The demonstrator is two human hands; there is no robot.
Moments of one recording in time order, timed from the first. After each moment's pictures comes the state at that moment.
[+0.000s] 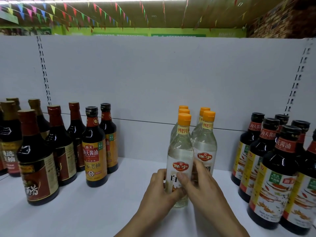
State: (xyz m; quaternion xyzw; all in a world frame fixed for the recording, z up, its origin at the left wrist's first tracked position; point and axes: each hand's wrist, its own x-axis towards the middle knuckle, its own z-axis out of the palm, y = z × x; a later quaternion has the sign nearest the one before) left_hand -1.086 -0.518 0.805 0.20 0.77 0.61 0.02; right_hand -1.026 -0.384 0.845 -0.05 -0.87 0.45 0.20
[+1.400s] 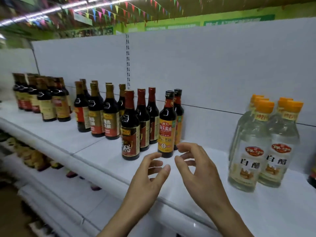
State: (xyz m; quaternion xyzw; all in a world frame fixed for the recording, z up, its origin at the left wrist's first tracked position) left_hand -0.998 -0.719 0.821 0.03 0.78 0.62 -0.11; right_hand -1.006 -0.564 0.848 0.18 -0.84 0.45 0.24
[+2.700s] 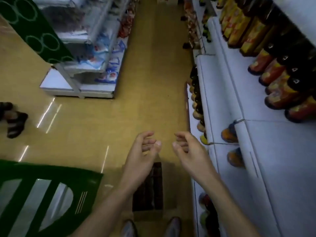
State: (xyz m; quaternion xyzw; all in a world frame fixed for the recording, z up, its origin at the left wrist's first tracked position) left_hand -0.722 -0.921 0.571 -0.55 0.56 0.55 -0.26; right_hand -0.886 -0.872 0.560 0.47 -0.76 0.32 -0.32
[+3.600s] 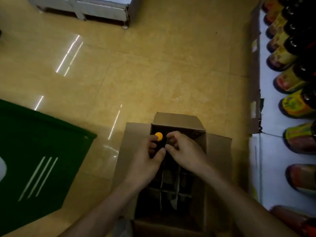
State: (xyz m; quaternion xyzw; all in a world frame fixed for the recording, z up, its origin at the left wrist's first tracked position) left_hand -0.634 -0.934 0.004 -0.64 0.53 0.54 -0.17; right_hand -0.795 -0.942 -0.026 0.58 -0.69 0.09 -0.43
